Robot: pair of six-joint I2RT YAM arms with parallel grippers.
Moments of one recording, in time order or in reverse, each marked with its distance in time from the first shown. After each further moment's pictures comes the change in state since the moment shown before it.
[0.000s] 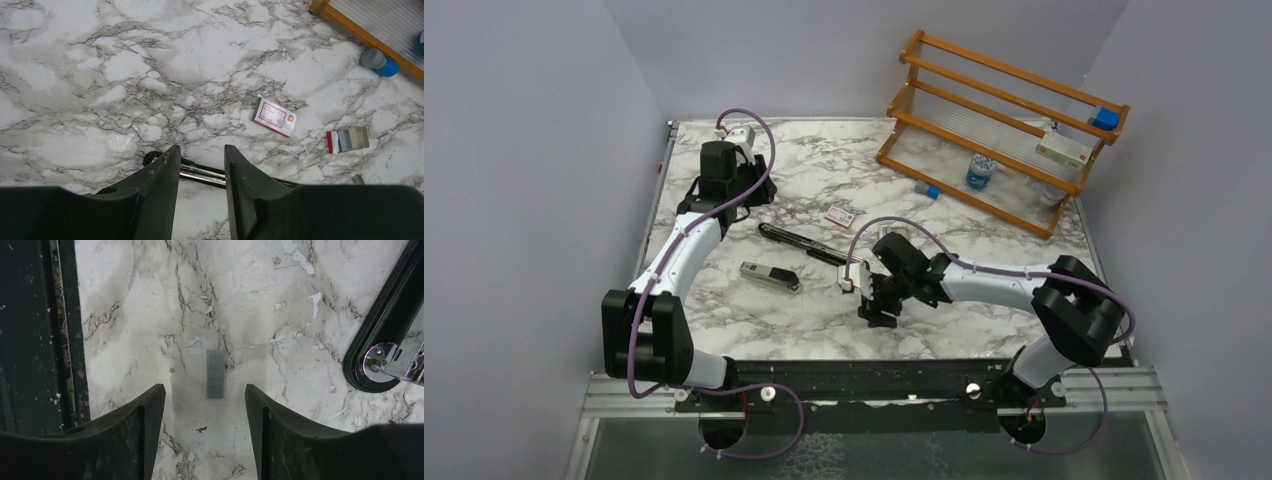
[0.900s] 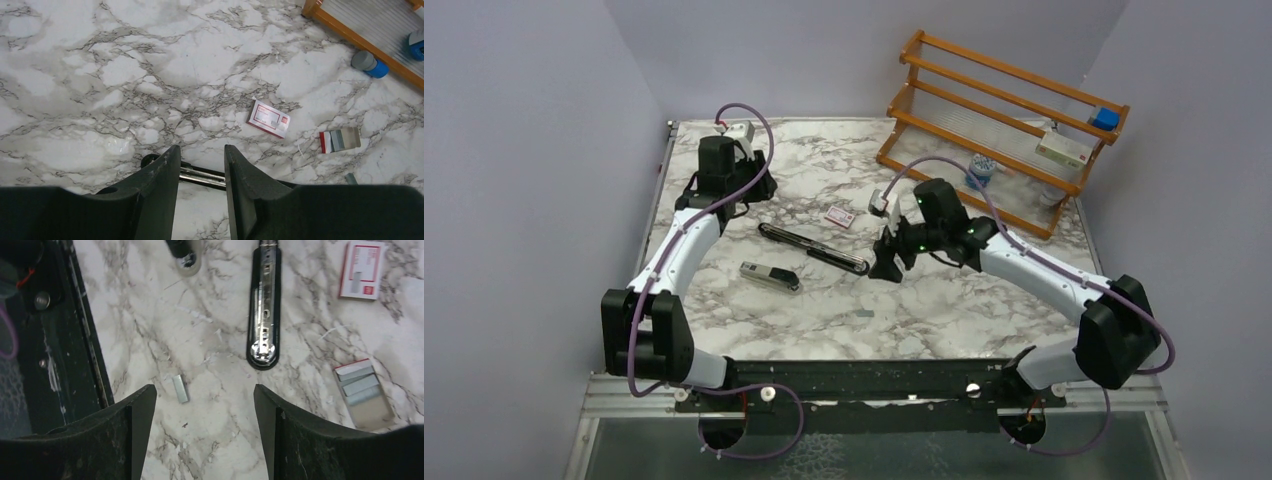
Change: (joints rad) left arm -0.002 0.013 0.051 -0.043 0.025 0.002; right arm -0.272 -0.160 0.179 -0.053 -0.123 0.332
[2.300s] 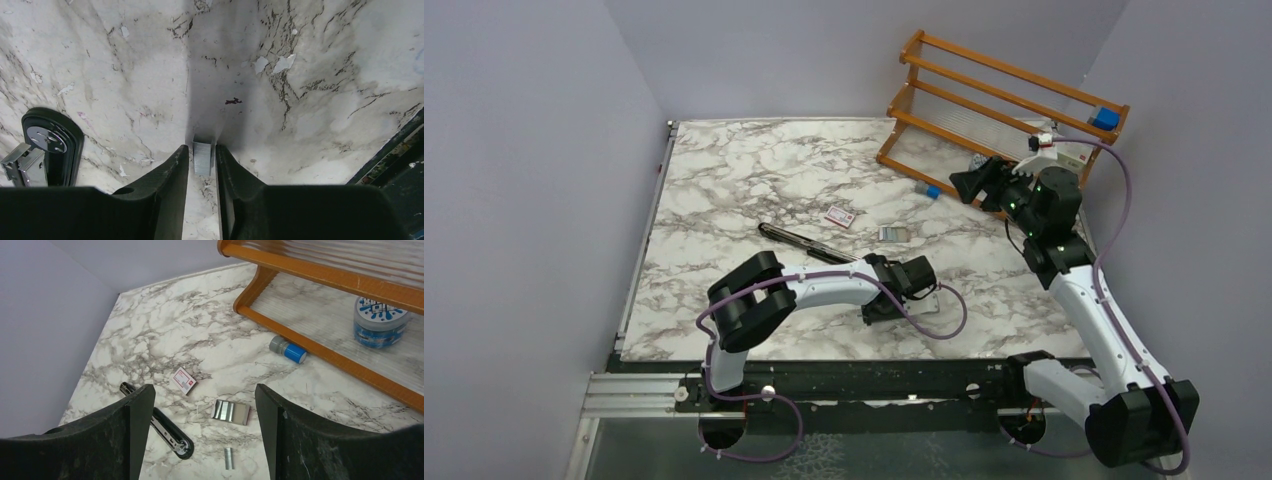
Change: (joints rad) left arm -1.037 0.489 0.183 -0.504 -0.303 0.558; right arm -0.463 -0.399 -0.139 0.274 0.352 0.668
